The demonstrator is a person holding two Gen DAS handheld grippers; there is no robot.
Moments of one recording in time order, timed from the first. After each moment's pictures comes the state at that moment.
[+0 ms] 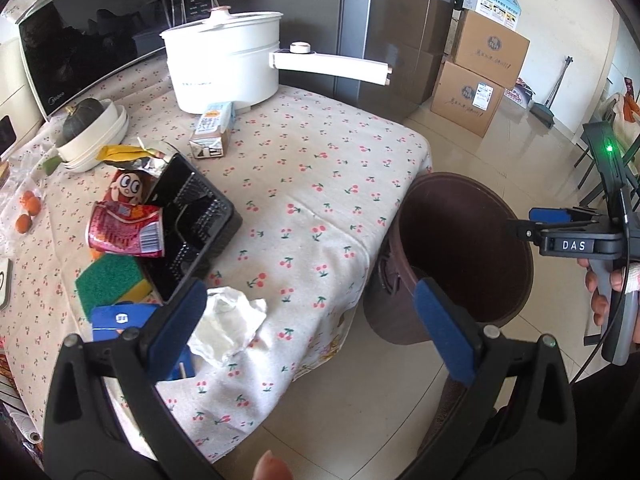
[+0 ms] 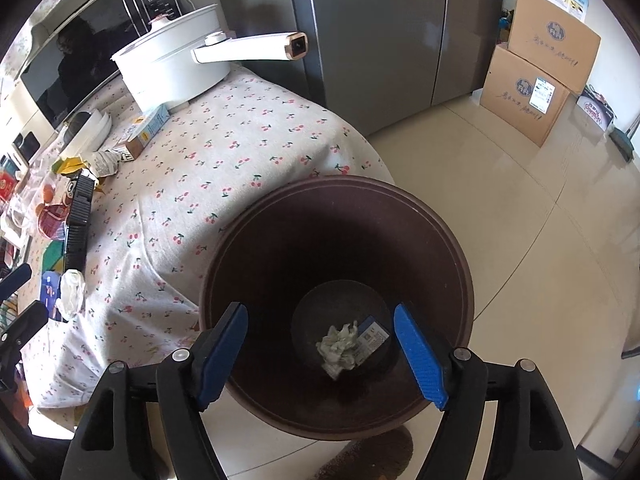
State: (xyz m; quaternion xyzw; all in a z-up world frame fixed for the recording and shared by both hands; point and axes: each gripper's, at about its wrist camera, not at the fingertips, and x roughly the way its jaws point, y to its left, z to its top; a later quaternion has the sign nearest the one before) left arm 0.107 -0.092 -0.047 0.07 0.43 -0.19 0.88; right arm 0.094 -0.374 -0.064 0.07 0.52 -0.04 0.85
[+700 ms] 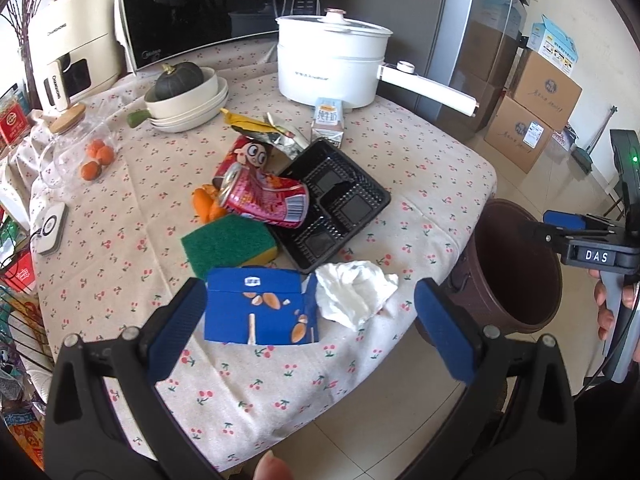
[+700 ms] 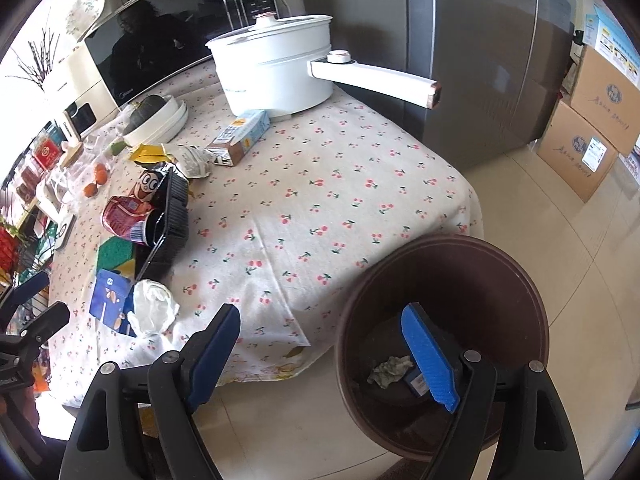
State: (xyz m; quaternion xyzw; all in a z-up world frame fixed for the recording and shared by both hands) left arm 0.105 0.022 -0.031 0.02 0.44 -0.10 0.89; right arm 0.129 -0.256 -0.031 0.04 0.50 0.04 0.87
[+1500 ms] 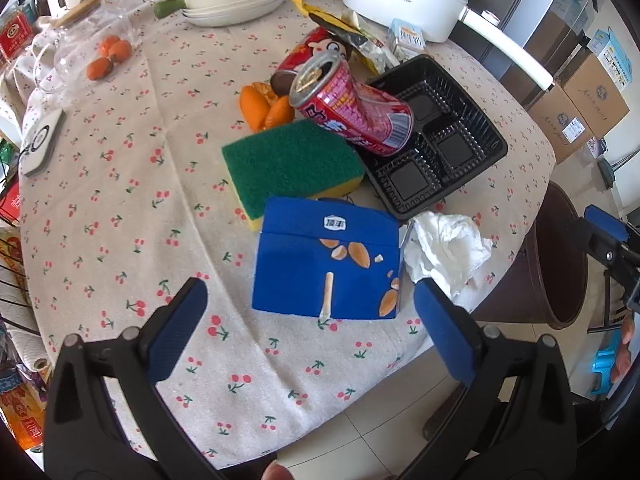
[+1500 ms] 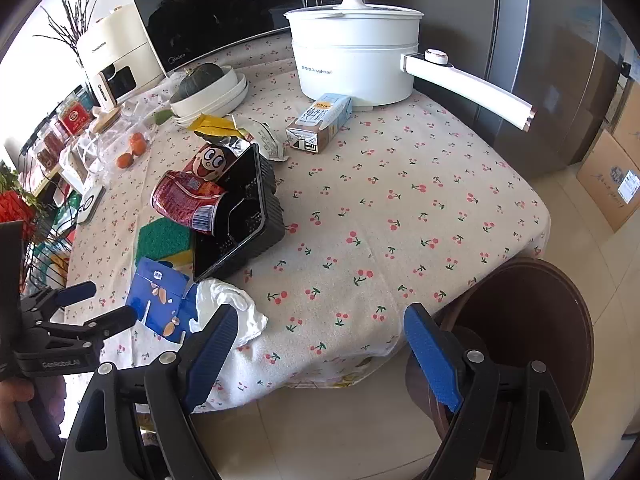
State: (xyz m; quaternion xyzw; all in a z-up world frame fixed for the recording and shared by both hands) left arm 0.146 0.072 -0.100 -0.03 0.57 -0.06 0.82; right arm 0.150 -0.172 -0.042 0.01 0.51 0.09 0.85
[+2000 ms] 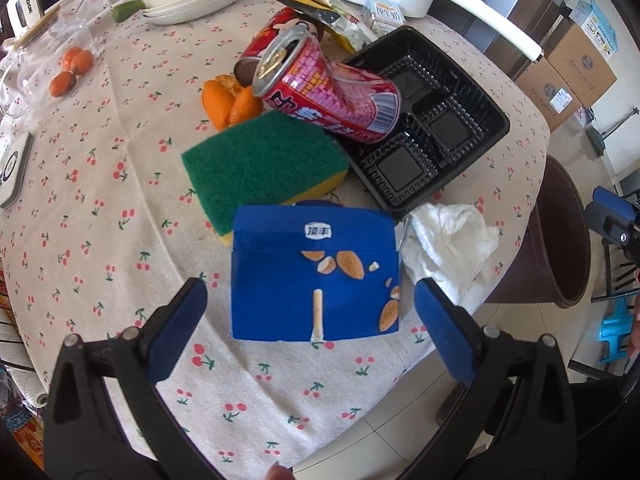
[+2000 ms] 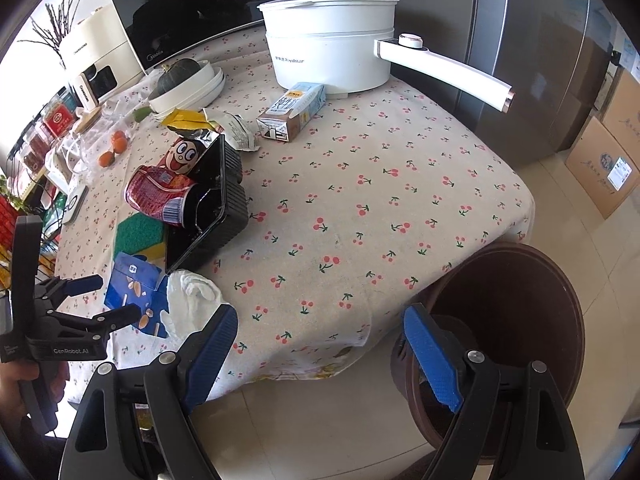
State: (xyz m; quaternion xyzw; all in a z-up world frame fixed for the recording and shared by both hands) left arm 0.160 0.060 -0.113 0.00 0.58 -0.10 0.81; right arm 0.149 -0.193 -0.047 0.01 0.52 0.07 0.85
